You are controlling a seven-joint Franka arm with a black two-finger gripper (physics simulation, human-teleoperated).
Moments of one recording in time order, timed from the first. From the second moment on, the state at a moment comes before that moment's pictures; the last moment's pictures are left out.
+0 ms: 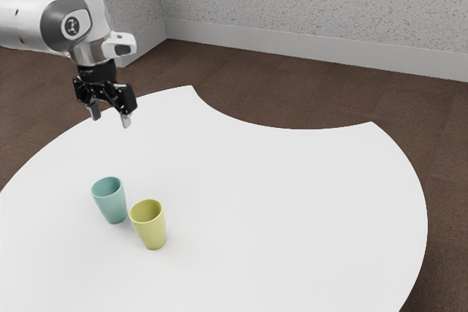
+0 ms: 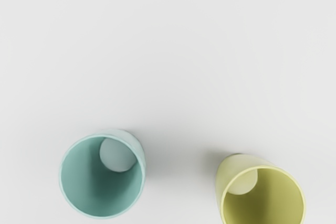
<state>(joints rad) -0.04 -0.03 0.18 -1.87 0.01 1.80 0.11</state>
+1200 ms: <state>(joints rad) 0.11 -0.05 0.18 -2.02 0.03 1.91 0.12</state>
